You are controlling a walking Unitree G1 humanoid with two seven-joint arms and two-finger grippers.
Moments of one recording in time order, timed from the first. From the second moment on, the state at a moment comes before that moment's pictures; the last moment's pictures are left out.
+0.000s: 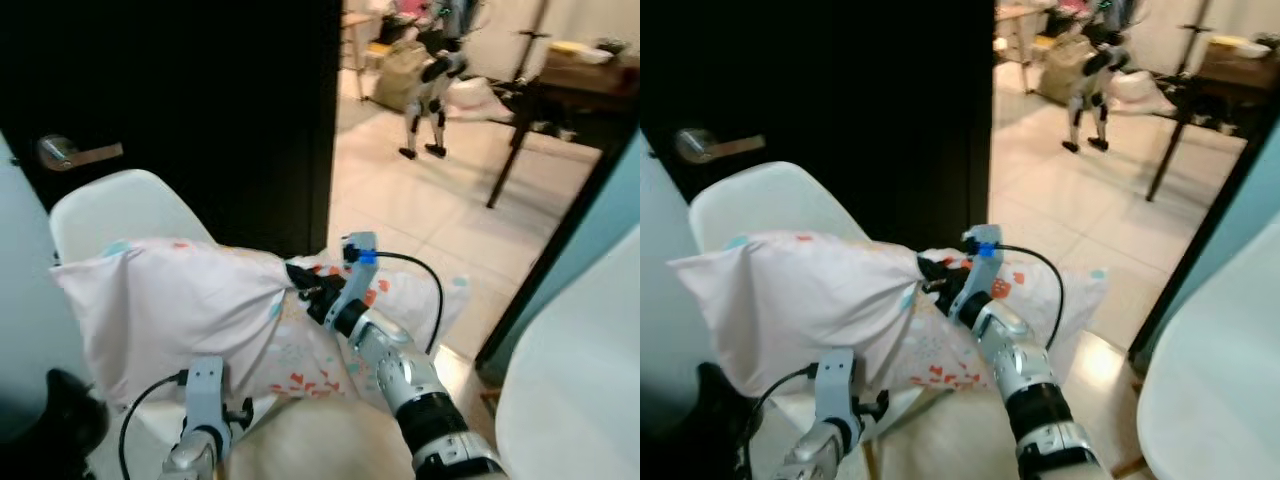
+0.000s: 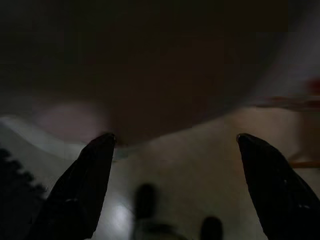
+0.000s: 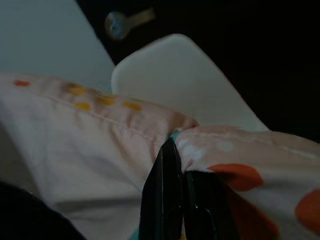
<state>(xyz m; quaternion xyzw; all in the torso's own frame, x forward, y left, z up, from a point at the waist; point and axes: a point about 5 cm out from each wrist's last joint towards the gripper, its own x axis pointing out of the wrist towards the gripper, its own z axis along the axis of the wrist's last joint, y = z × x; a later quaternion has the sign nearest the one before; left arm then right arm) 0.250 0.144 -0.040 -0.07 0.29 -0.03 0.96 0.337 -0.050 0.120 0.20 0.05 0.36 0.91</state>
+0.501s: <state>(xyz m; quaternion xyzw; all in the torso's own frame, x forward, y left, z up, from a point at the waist) 0.246 0.135 -0.042 -0.07 0.29 -0.07 0.95 0.335 -0.032 0.120 0.09 0.04 0.39 0.91</state>
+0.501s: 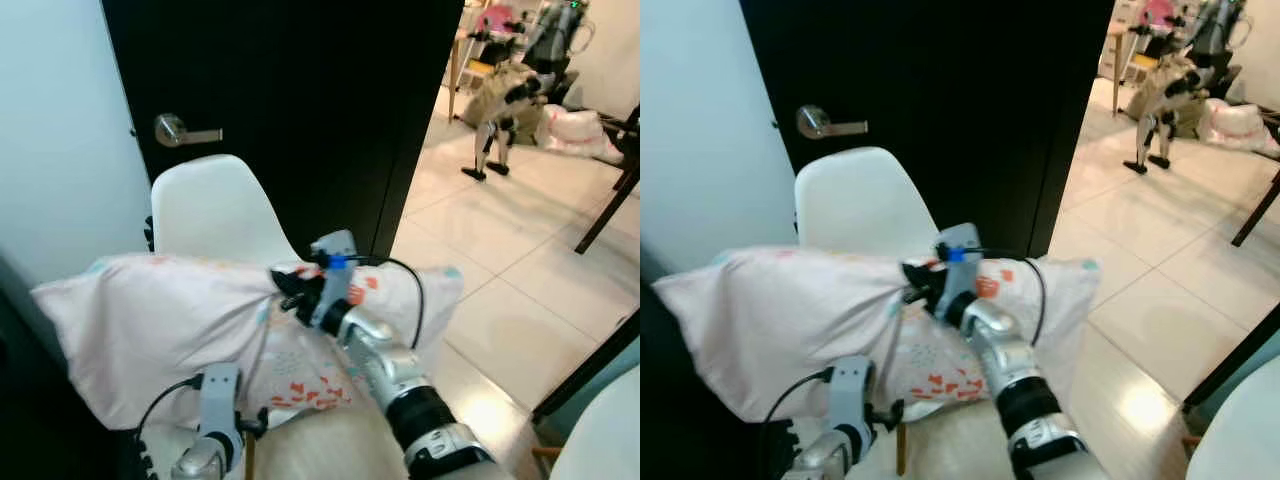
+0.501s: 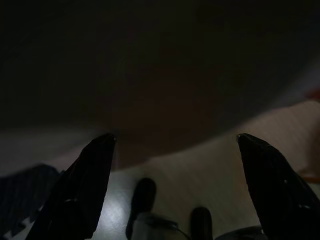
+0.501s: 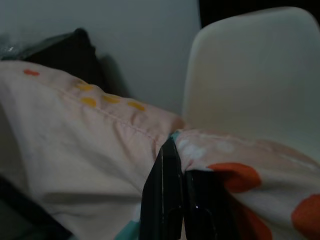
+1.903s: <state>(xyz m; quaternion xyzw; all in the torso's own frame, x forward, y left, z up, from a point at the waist) 0.248 0.144 -0.041 -0.07 0.29 -0.04 0.95 0.342 -0.039 0.115 0.06 0.04 0.36 0.93</state>
